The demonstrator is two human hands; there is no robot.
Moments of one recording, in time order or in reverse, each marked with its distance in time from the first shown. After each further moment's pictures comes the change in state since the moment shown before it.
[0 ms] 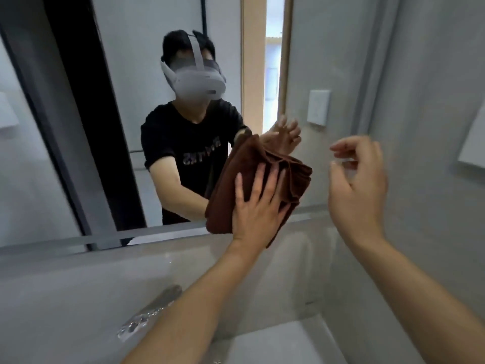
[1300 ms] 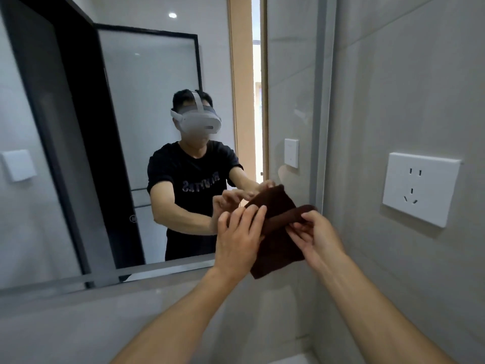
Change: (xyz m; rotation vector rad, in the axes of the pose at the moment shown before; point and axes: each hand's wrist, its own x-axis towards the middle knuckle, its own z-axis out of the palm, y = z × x) left_hand 0.035 -0.001 -0.056 -0.170 -0.018 0.092; right_hand 0.021 0.035 -0.015 0.913 0.002 1.166
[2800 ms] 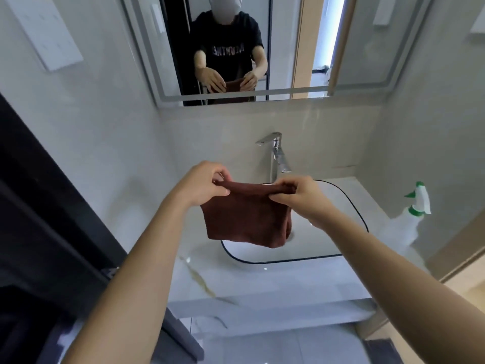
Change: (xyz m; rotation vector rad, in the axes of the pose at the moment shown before) left_hand -0.302 -0.154 -0.437 -0.714 -0.966 -0.722; right_hand -0.403 0.255 -0.035 -1.154 -0.618 -0.210
